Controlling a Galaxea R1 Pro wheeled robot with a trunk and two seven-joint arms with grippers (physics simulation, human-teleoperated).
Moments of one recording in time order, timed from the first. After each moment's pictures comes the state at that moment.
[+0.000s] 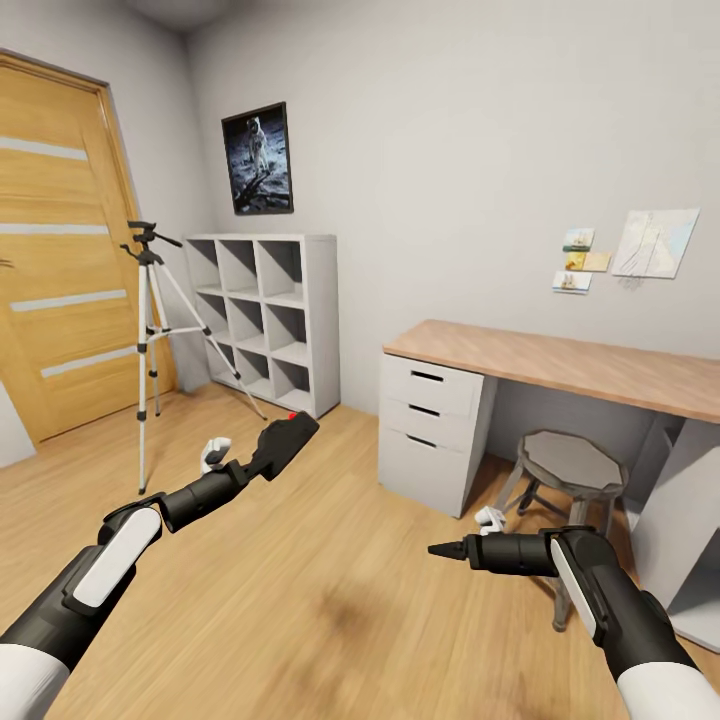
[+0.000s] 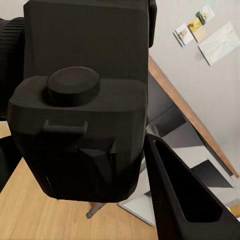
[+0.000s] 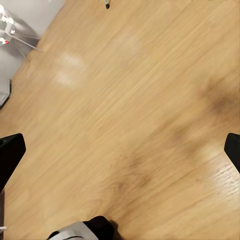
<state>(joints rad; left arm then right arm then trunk) -0.55 0.33 -0.22 -1.16 1.13 0.55 -0.37 -0.51 -0.17 -0.07 -1.07 -0.01 0.93 1.03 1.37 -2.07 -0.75</state>
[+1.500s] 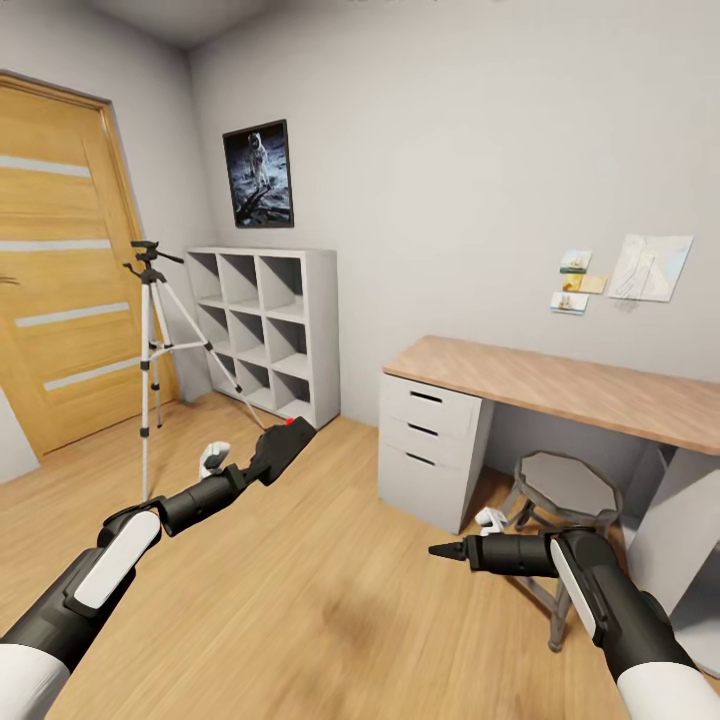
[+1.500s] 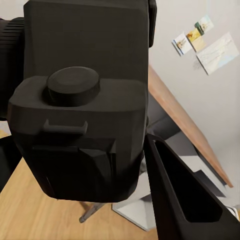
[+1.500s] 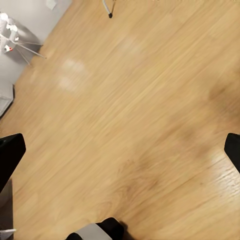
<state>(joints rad) -0.55 0.33 -0.22 -1.12 1.13 0.55 -0.37 -0.51 -0.17 -0.07 -1.06 -0.01 0.93 1.01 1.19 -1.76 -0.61</state>
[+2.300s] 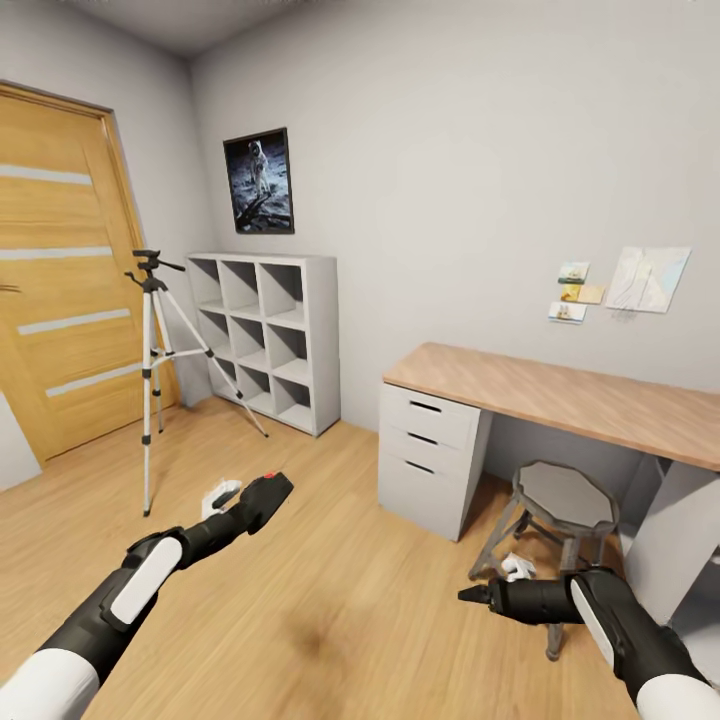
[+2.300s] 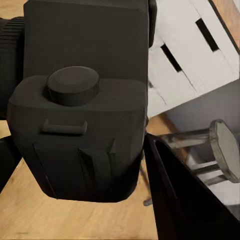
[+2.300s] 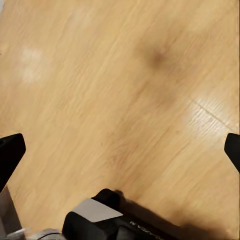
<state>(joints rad) -0.55 0.25 -0.22 -0.91 1.02 0.49 -0.09 -0.51 -0.21 -0.11 -0.77 0.00 0.88 0.89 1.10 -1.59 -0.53</state>
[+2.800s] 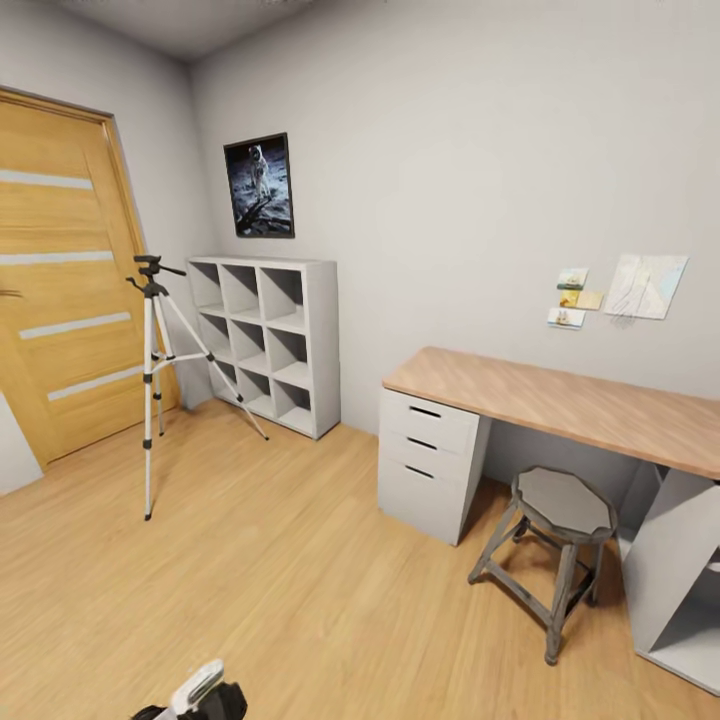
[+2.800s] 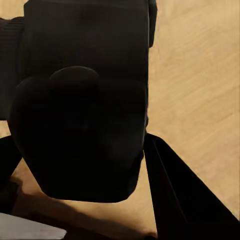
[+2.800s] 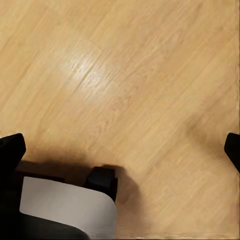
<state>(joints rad) -0.52 0.09 -0.23 -0.03 0.89 0.22 -0.09 -0.41 -0.25 -0.10 0.02 0.18 0.01 0.39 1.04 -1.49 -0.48</state>
